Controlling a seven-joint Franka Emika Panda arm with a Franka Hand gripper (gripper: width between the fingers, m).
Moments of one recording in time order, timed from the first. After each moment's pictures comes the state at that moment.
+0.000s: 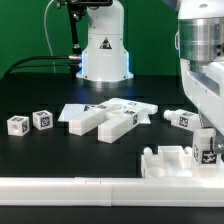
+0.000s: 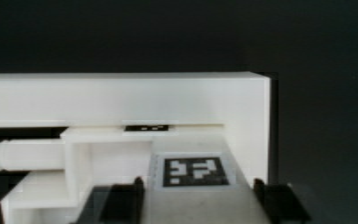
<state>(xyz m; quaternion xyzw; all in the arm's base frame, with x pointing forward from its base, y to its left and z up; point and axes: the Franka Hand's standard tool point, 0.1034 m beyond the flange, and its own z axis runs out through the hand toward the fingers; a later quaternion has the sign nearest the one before) 0.656 0.119 0.075 -0.68 0.73 0.02 0.06</state>
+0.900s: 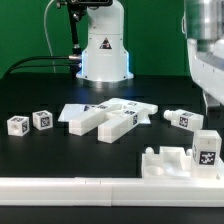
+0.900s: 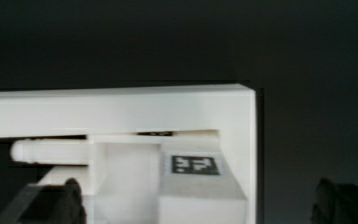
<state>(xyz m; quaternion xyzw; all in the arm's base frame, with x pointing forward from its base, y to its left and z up) 0.650 0.131 0.104 -0.69 0.72 0.02 0.07</state>
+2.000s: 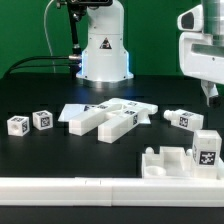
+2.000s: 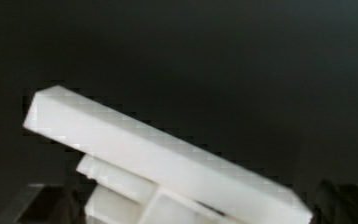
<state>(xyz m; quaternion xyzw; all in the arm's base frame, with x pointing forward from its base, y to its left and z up) 0.602 0.165 0.100 -0.86 0.51 0.03 0.06</state>
